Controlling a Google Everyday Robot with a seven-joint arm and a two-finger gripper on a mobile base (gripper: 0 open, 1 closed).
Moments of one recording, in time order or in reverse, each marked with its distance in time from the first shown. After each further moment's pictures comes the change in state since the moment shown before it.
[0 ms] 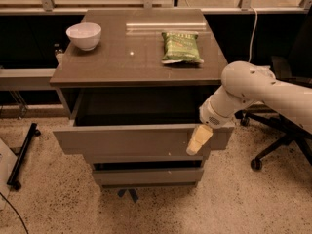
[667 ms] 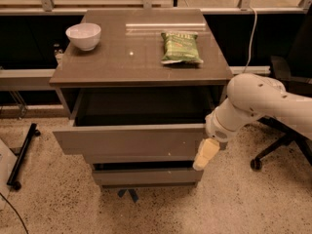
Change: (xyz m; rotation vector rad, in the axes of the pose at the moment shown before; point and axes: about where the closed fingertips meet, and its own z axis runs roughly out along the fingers) arm 0.025 0.039 -0.004 -0.006 0.049 -0.005
